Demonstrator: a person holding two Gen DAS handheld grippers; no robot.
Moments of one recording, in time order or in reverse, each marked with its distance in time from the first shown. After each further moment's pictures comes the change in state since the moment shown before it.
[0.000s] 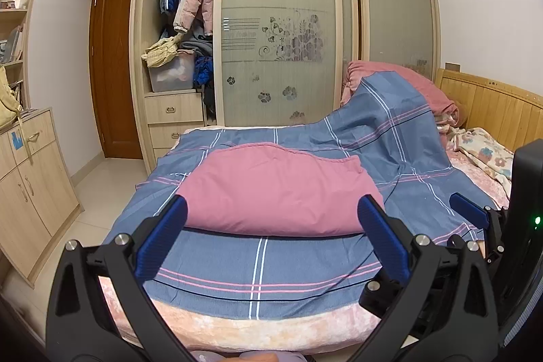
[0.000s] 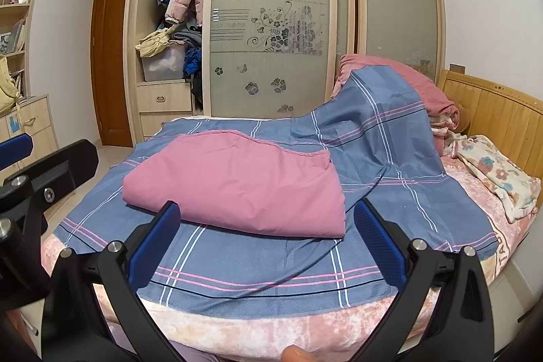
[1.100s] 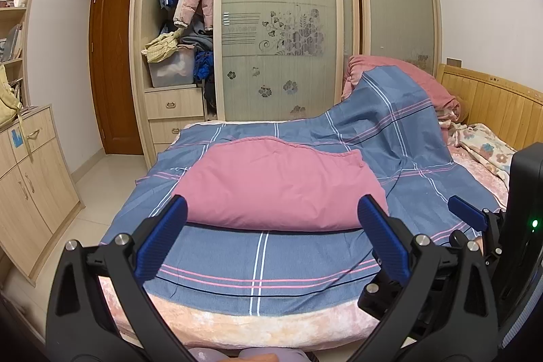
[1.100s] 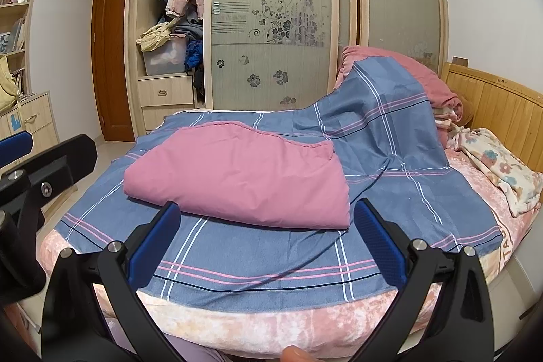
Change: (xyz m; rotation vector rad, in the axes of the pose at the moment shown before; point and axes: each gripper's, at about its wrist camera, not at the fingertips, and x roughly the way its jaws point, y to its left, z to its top) left arm 0.006 0.001 -0.010 0.000 0.016 0.000; right arm 0.009 -0.005 -0.011 0.008 0.026 0.017
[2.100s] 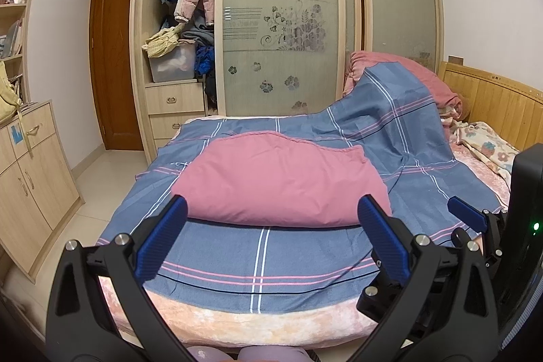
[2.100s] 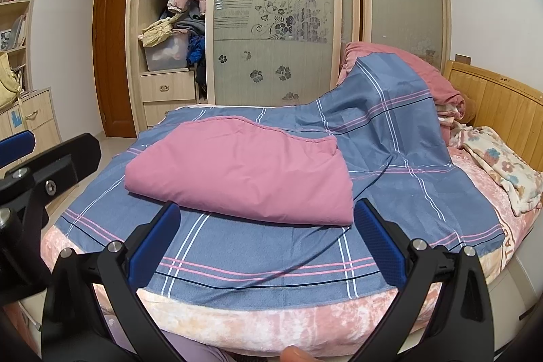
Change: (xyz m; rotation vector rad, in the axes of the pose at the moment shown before) left arm 0.002 0.003 -0.009 -0.005 0.012 0.002; right arm 0.005 -0.001 -0.007 -0.005 0.014 0.010
